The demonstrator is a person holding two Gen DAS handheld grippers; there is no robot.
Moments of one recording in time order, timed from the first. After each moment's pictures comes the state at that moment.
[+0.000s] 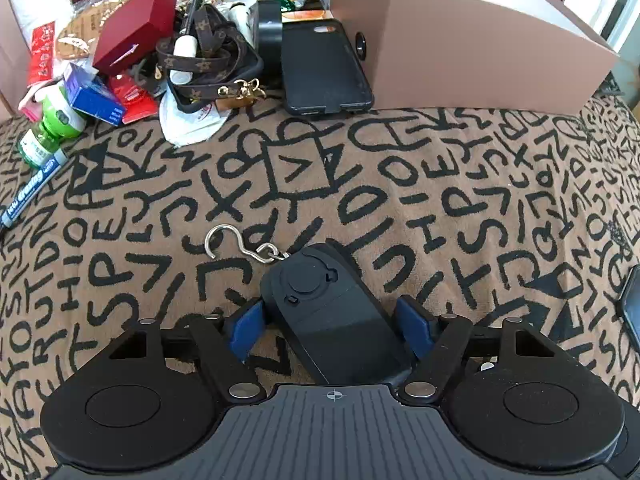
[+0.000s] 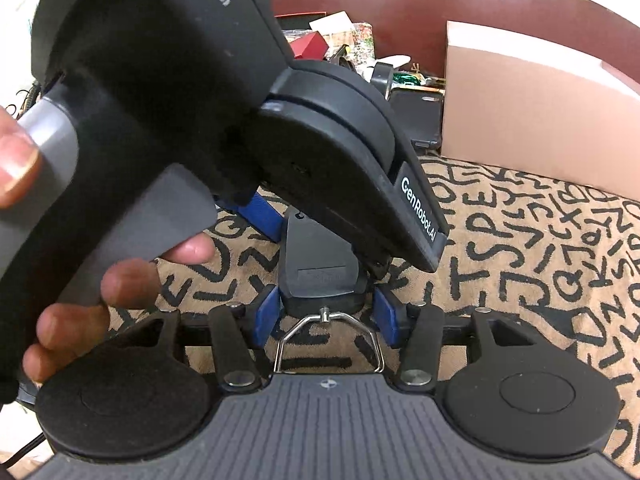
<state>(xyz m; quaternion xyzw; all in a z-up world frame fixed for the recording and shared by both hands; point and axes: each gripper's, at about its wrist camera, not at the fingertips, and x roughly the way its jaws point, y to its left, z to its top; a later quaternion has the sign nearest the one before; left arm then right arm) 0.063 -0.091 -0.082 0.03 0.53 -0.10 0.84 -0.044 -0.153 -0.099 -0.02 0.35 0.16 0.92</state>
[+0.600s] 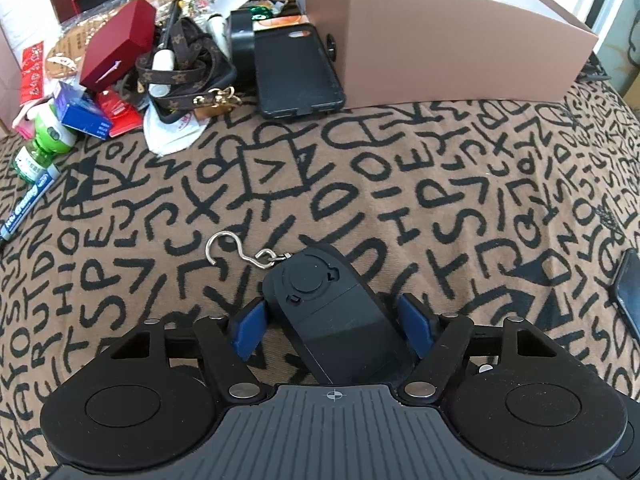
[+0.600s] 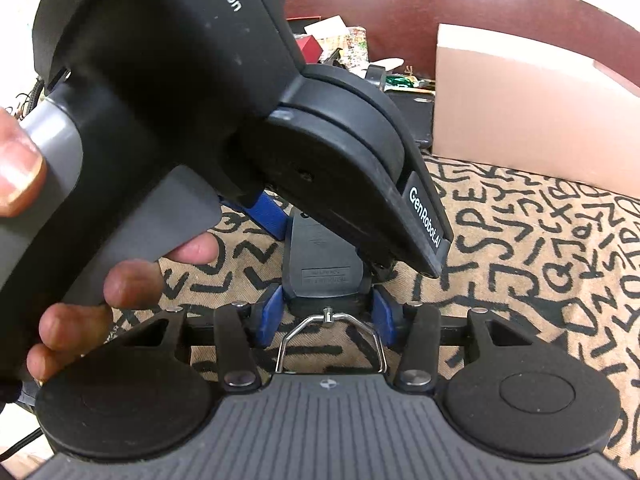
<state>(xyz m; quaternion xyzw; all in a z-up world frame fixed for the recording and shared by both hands) 0.055 -0.103 -0.078 0.04 0.52 -0.11 0.85 -0.050 -0.169 -0.099 -0.02 0.34 0.16 0.93</state>
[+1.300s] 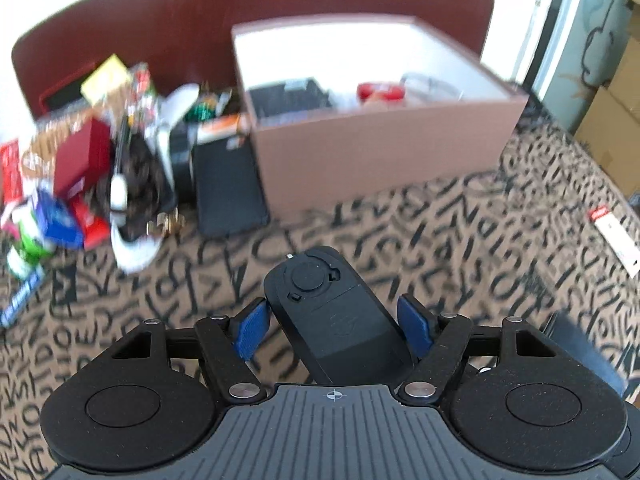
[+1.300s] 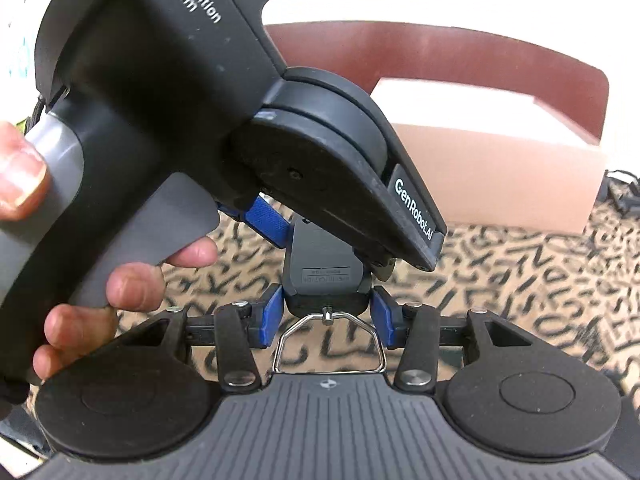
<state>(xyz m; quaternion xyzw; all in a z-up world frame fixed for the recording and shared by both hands) 0.062 -0.159 -0.009 0.05 0.44 -0.15 0.88 -0.046 -0.228 -0.049 -0.01 0.27 0.10 0.96</state>
